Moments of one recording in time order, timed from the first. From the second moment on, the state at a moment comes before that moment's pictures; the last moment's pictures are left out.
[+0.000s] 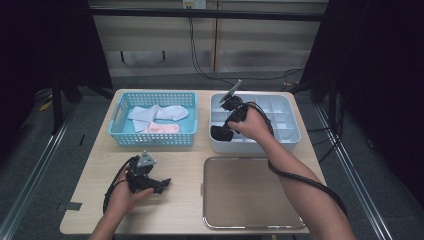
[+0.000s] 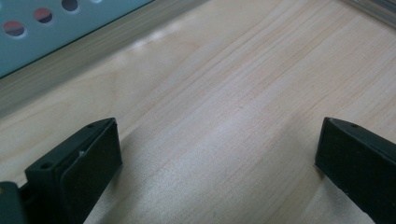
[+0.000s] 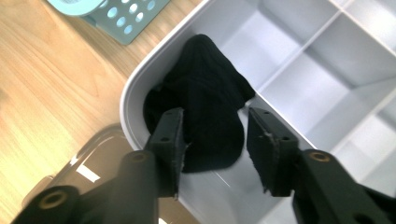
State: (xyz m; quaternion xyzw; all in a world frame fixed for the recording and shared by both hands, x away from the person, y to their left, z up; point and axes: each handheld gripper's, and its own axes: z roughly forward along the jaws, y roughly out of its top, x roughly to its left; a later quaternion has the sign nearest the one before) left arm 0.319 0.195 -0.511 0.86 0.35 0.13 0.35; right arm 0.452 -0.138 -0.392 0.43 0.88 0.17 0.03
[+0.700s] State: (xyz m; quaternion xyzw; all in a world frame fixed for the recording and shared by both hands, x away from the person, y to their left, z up) left arm 0.319 0.195 -0.511 0.86 0.35 0.13 0.35; right arm 0.407 -0.174 -0.369 0.40 0.89 0.19 0.04
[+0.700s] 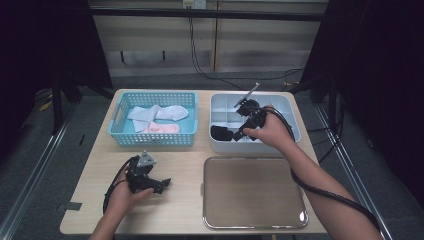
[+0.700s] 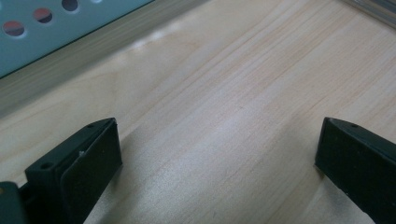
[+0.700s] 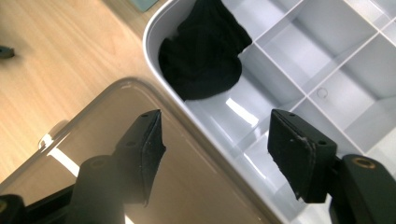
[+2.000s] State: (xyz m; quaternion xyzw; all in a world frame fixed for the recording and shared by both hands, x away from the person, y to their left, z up) left arm 0.320 0.195 -0.511 0.86 0.35 0.13 0.35; right arm 0.315 -0.264 -0.446 0.42 0.89 0.15 0.05
